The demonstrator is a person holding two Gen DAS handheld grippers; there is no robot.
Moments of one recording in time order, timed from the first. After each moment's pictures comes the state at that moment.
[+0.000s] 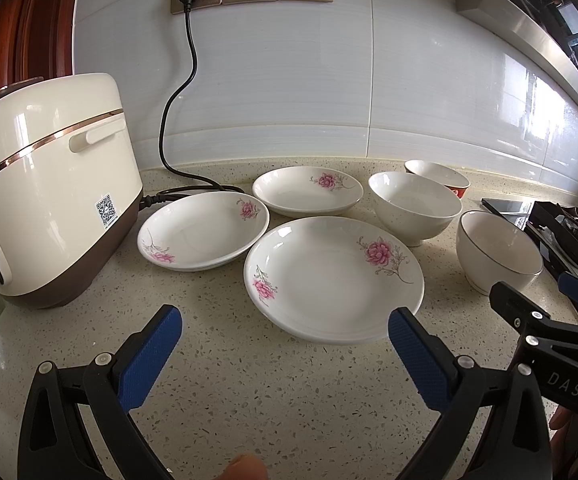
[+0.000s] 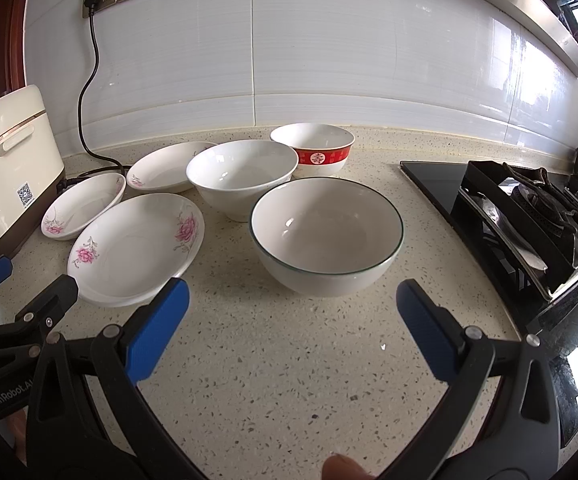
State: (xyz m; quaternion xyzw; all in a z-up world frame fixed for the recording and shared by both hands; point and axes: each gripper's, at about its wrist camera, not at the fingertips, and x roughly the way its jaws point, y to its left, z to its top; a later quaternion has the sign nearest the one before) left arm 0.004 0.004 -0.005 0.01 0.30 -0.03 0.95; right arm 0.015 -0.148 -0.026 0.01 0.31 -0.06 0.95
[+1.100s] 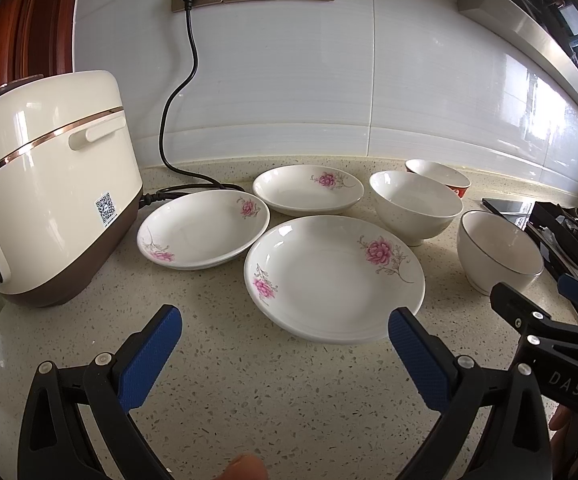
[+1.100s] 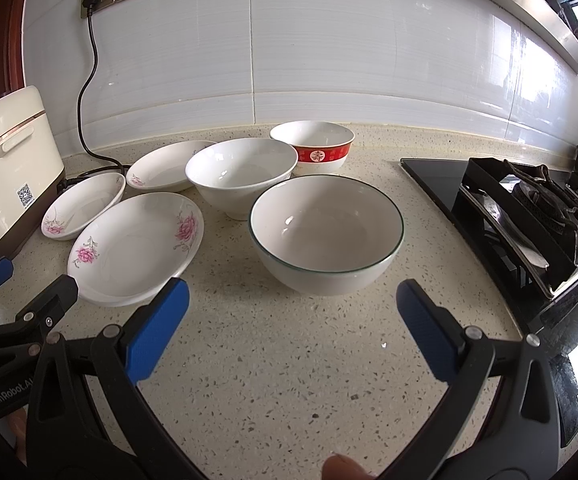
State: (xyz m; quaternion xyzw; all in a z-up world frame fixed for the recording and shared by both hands) left arm 0.005 0.004 -0.005 0.01 0.30 -0.03 0.95; right arm 0.016 -0.149 -0.028 0.02 0.31 -0.06 0.95
